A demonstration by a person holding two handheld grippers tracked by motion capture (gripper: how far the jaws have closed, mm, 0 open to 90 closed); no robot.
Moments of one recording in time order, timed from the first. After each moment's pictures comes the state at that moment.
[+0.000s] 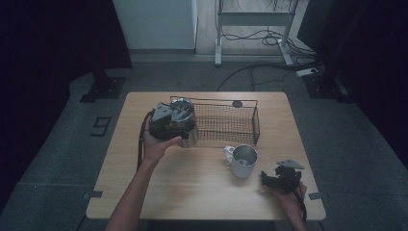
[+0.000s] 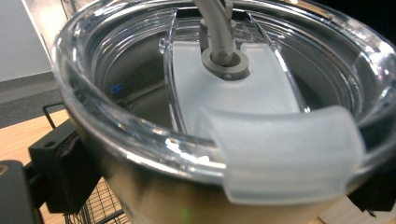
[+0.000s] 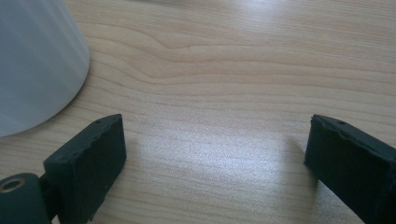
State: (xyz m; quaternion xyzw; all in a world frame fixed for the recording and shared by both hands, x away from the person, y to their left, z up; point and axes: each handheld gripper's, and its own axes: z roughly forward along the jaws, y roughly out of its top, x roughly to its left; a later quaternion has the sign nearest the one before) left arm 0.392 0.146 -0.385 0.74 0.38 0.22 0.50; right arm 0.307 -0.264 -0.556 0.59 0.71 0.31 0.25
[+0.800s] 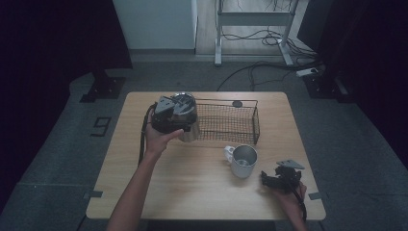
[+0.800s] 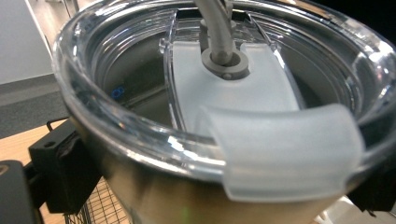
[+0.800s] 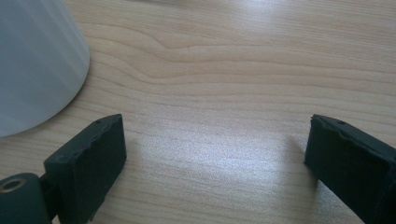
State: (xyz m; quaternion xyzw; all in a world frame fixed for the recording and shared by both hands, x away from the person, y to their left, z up) left arm 0.412 0.142 -0.379 0.74 0.38 0.23 0.50; right arm 0.307 -0.264 -0.556 0.59 0.71 0.31 0.25
